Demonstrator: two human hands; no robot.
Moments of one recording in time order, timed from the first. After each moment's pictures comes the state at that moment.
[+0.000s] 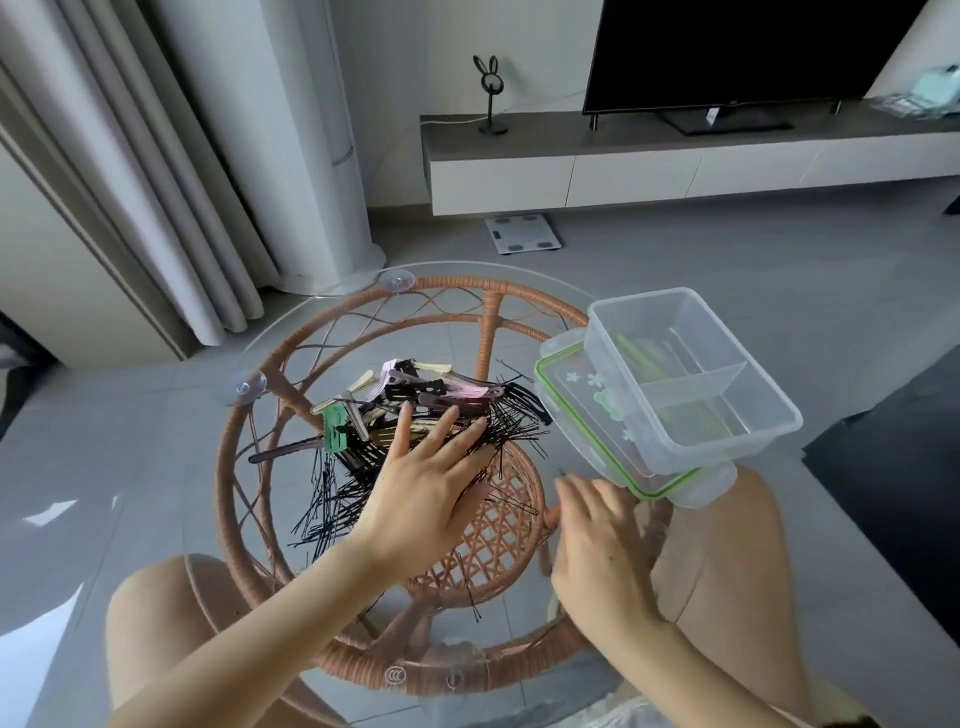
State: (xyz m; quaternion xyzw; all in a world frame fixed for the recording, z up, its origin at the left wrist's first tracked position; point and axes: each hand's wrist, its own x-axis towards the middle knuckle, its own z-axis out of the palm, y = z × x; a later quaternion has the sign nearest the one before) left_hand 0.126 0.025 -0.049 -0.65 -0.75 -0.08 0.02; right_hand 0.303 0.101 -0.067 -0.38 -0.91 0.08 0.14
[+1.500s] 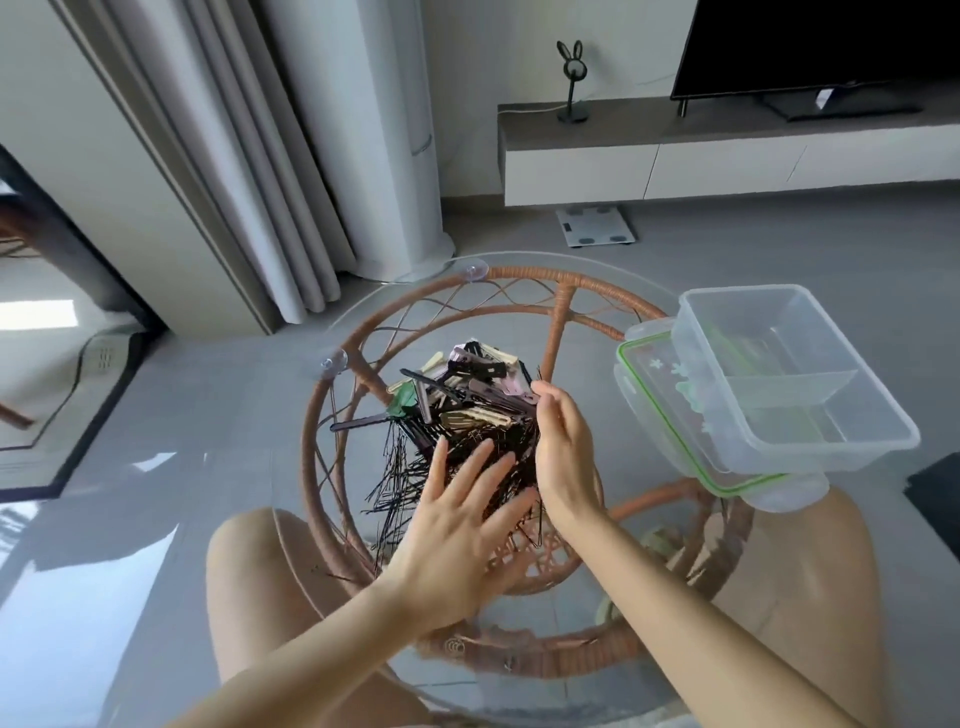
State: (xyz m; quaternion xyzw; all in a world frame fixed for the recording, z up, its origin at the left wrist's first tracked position) left_hand 0.142 -0.026 -0.064 -0.63 -0.77 -0.02 0.04; right_hand 0.189 0.106 -0.051 -0.37 -0.65 0.58 0.33
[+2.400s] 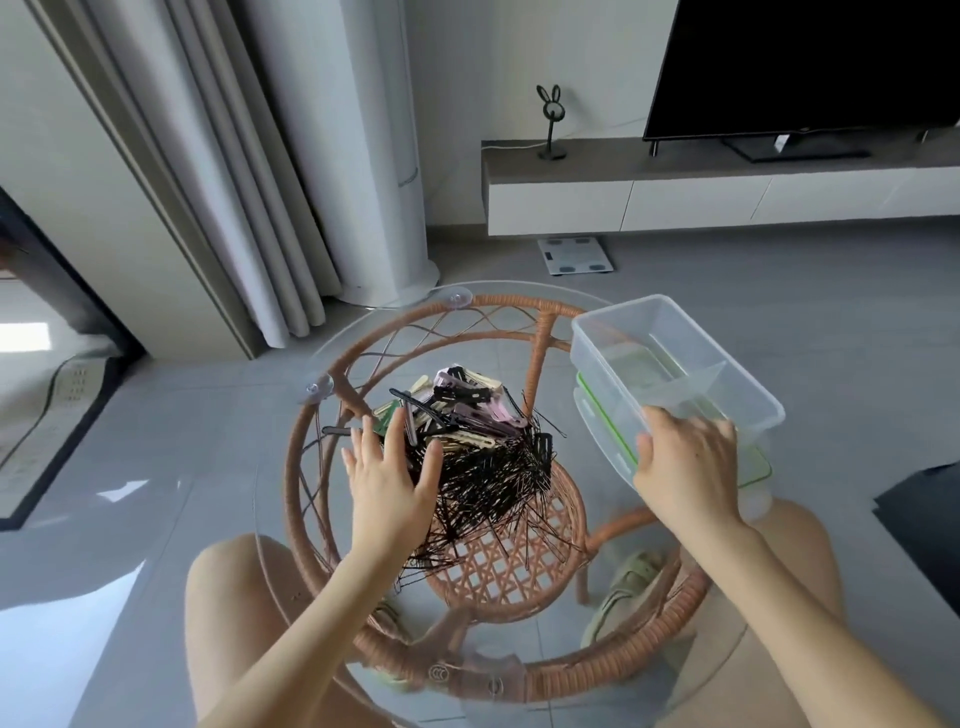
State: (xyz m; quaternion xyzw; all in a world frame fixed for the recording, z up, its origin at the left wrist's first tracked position) left_hand 0.095 0.000 -0.068 -0.28 -0.91 -0.32 -0.05; right_hand 0.277 0.184 -0.025 -0.41 -0.89 -0.03 0.20
